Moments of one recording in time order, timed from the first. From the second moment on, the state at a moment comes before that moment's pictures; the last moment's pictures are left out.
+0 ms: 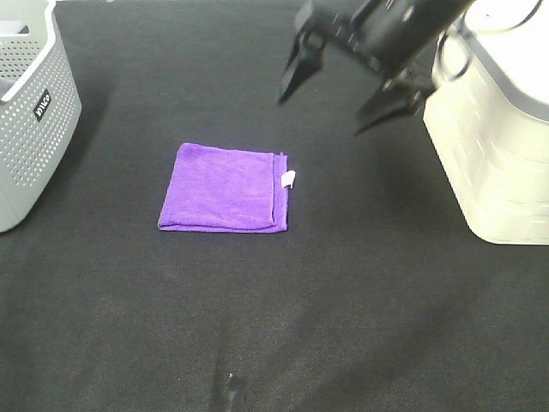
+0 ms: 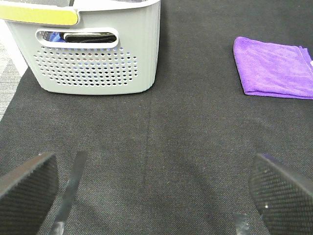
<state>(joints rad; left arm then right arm) -0.01 0.00 -0.49 0.06 1.05 -0.04 0.35 1.90 -1.53 0.51 0.93 -0.04</state>
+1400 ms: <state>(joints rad) -0.01 0.00 -0.49 0.06 1.05 -0.04 0.35 2.44 -1.86 0.61 0.83 -0.12</state>
